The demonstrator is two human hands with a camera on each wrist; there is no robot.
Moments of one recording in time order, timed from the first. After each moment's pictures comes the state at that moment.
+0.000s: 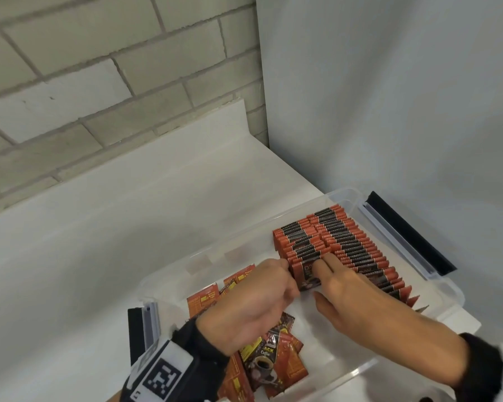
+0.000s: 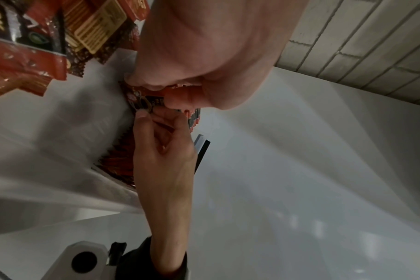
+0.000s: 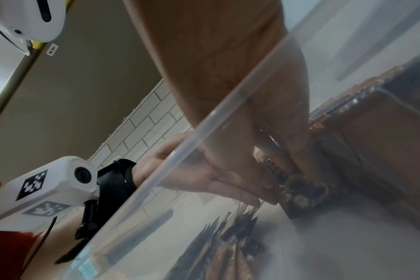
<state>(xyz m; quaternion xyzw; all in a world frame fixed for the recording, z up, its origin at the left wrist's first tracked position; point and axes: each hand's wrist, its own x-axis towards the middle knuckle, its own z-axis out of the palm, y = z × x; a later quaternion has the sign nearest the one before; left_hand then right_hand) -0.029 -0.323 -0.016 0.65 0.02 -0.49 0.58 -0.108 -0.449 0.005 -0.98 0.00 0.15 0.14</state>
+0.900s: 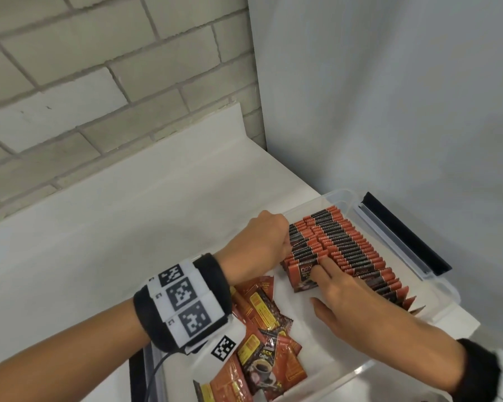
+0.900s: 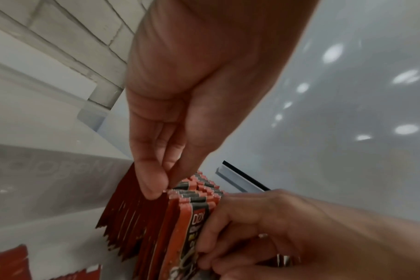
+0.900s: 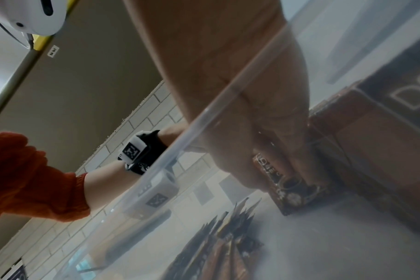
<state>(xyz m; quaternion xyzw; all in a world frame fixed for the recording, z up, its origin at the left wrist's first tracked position) 0.013 -0.355 0.043 0.90 -0.34 -0.26 0.12 -0.113 -0.450 0.000 -0.98 0.00 0.13 0.15</state>
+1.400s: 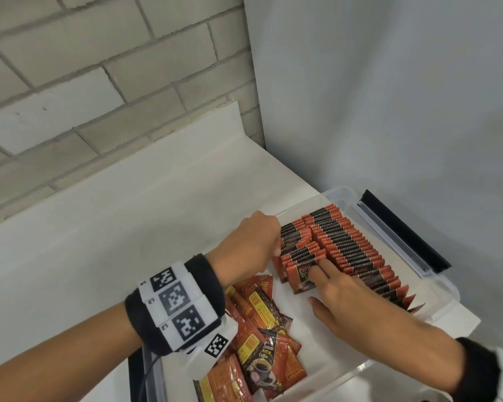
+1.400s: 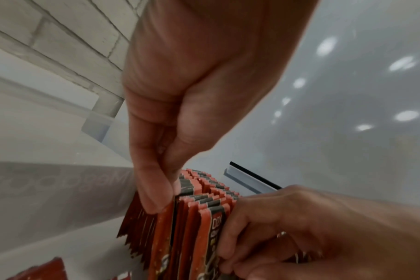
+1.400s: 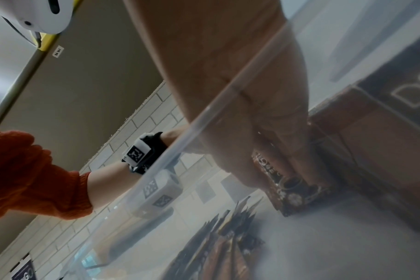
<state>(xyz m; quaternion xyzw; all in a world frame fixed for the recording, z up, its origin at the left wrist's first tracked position) 0.019 -0.349 0.042 0.90 -0.33 -0.27 0.08 -0.115 -0.449 0.003 -0.98 -0.01 0.14 0.15</state>
